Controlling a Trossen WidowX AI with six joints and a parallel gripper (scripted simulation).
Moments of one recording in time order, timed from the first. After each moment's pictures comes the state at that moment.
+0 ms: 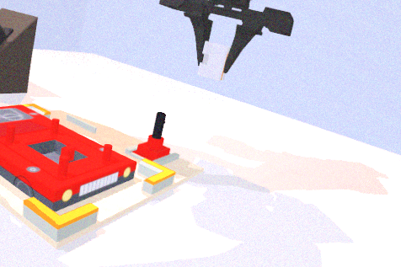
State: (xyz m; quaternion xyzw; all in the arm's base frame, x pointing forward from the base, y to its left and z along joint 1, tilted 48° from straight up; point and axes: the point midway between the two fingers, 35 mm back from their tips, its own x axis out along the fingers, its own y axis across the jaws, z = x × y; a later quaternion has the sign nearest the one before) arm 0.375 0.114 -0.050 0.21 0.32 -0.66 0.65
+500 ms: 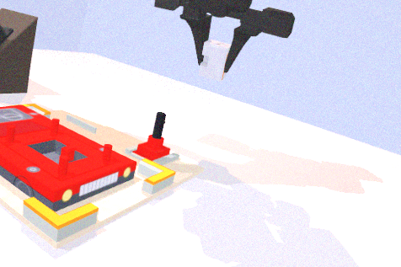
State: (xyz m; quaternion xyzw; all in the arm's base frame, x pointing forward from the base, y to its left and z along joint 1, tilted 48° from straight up) arm 0.376 0.109 -0.046 0.28 0.39 -0.64 0.60
